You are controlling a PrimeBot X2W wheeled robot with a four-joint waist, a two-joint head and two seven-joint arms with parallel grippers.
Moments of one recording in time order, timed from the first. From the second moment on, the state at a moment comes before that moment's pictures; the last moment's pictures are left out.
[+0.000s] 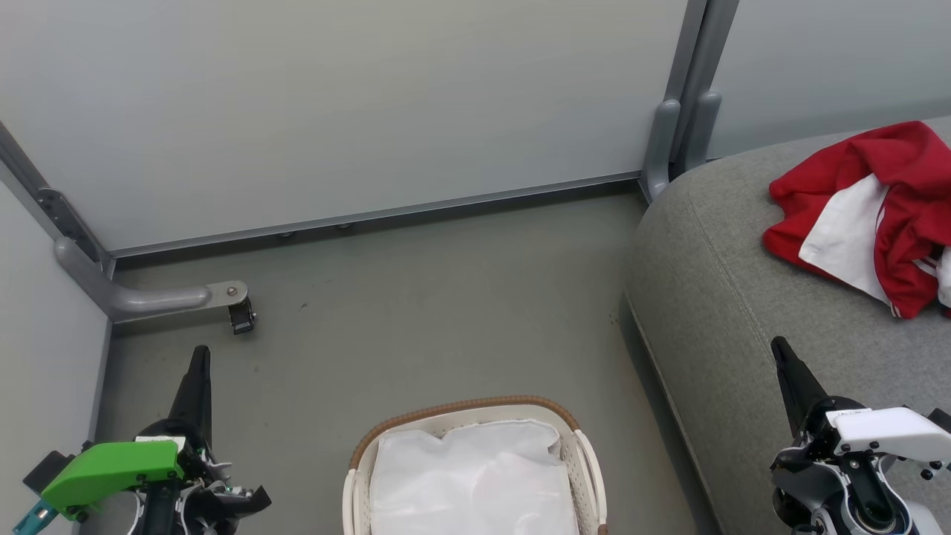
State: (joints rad) left arm -0.10 0.05 0.11 0.25 -1.61 -0.13 0.11; right arm -0.10 -0.05 -0.11 0.24 1.61 0.13 0.11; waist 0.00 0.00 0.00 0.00
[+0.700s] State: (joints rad) left arm -0.10 0.05 0.11 0.25 -1.61 -0.13 0.11; right arm -0.10 -0.05 -0.11 0.24 1.61 0.13 0.11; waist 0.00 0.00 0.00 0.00
